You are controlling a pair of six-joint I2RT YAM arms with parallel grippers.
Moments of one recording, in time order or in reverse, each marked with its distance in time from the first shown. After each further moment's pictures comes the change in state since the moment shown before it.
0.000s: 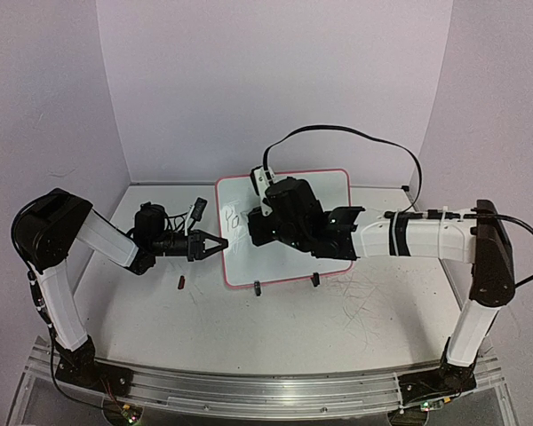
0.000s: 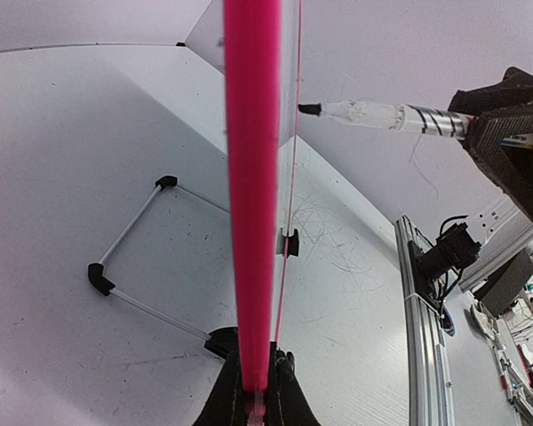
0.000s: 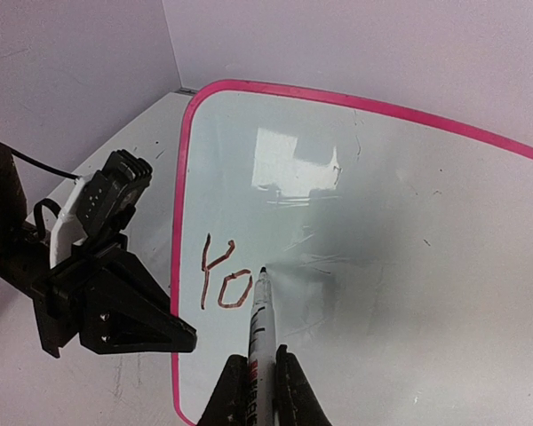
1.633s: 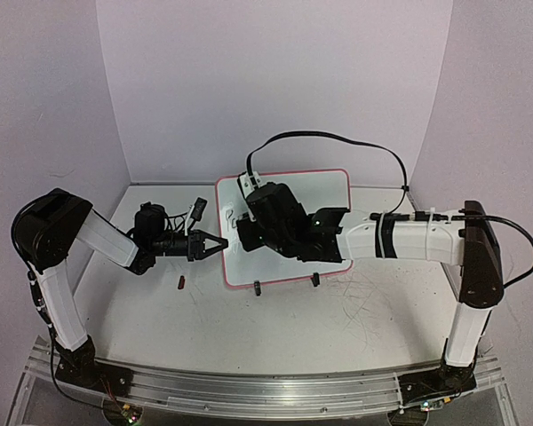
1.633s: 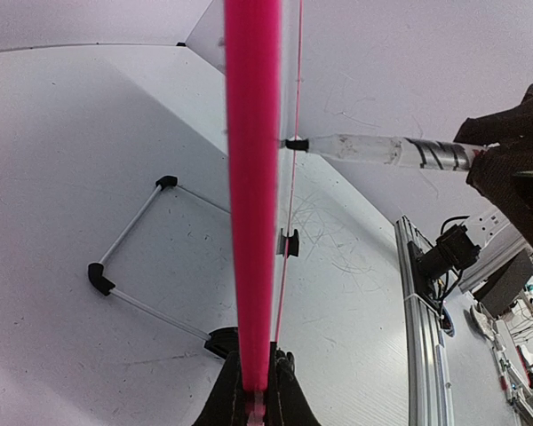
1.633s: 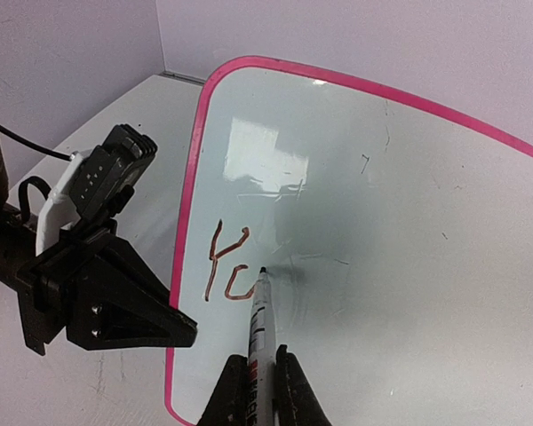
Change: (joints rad) left arm 0.000 0.000 0.000 0.000 -0.001 -0.003; right arm 0.050 0.072 0.102 -0.100 0.114 -0.023
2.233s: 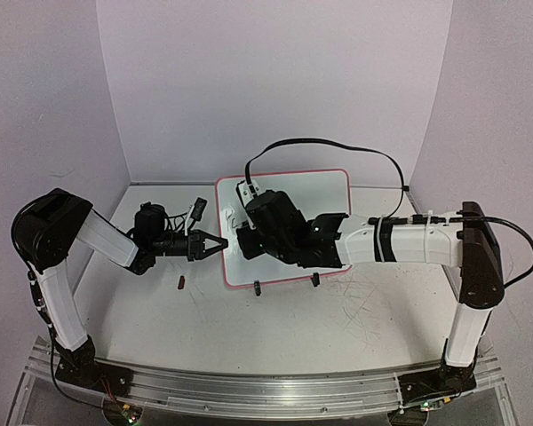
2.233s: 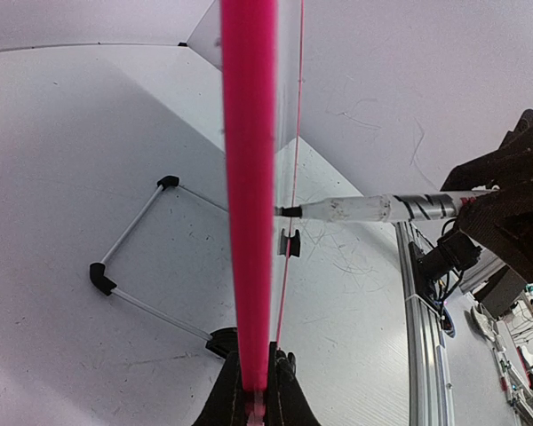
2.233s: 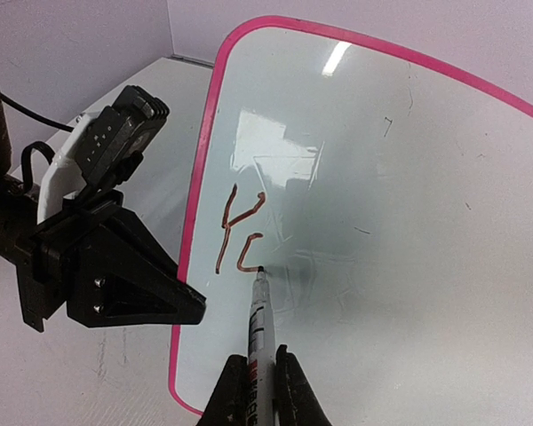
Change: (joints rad) left arm 0.000 0.000 0.000 0.000 -0.002 -0.001; right arm 0.007 -0.001 -0.034 0.003 -0.022 0.009
